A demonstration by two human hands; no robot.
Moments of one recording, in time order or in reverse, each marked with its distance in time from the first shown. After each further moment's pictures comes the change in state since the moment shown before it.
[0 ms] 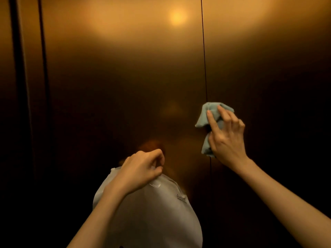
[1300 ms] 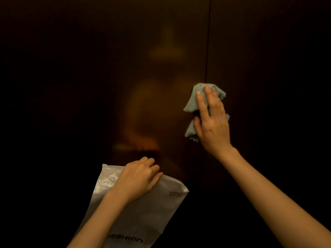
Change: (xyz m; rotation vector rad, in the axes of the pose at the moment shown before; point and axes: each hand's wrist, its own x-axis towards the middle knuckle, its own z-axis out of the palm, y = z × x) left_hand -0.099 -0.018 0.156 0.286 -0.154 0.181; right_hand -0.116 -0.058 0.005 0.387 -0.199 0.089
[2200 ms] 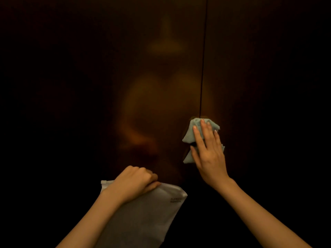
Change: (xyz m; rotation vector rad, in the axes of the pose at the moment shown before) left_hand -0.009 0.010 0.005 -0.106 -0.285 0.142; right_hand -0.094 -0.013 0.004 0.032 -0.233 0.125
